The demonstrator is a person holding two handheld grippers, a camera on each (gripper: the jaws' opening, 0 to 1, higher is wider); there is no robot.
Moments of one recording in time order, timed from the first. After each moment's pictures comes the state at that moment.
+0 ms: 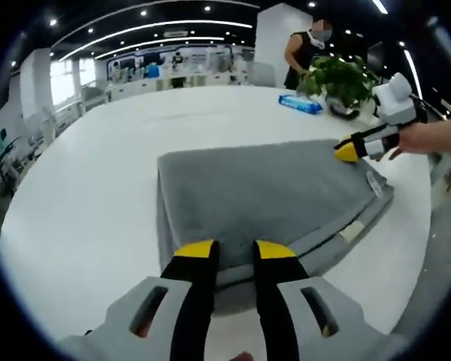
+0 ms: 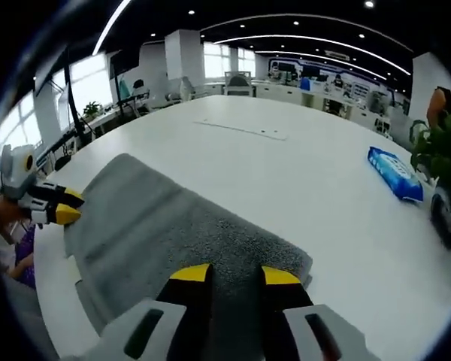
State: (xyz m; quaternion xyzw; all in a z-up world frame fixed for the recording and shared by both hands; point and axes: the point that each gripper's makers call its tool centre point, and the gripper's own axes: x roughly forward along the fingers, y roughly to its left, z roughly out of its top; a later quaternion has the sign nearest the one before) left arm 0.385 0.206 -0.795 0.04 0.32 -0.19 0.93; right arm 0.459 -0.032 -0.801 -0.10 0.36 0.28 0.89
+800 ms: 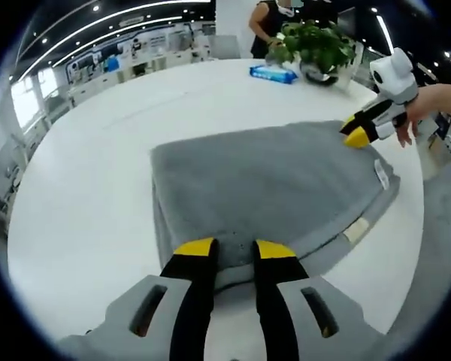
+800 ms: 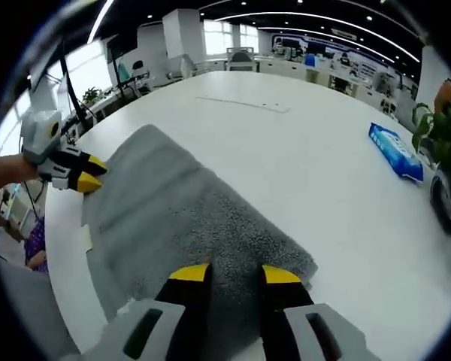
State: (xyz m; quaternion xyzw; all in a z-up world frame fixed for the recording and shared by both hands) left arm 0.416 0.192 -0.800 0.11 0.37 -0.28 0.88; right arm 0.420 -0.058 -0.805 -0.10 0.43 0.28 0.85
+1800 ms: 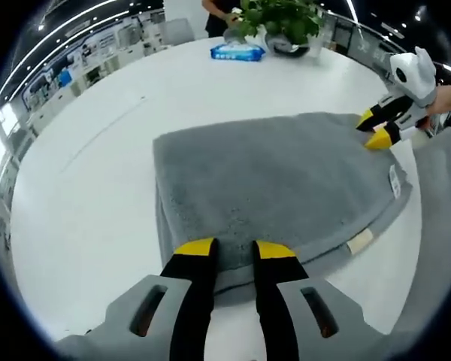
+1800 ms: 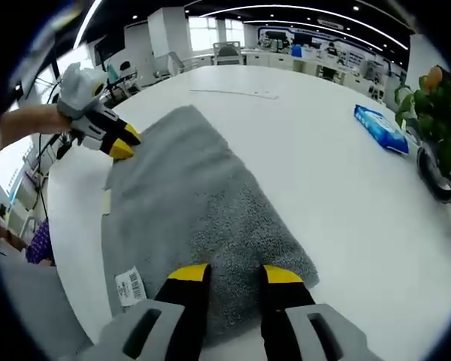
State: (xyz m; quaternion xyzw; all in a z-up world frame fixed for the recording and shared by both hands) left arm 0.464 0.163 -0.803 0.20 0.41 -0.39 0.80; right arm 0.373 -0.066 -0.805 -0.08 0.45 0.24 0.86
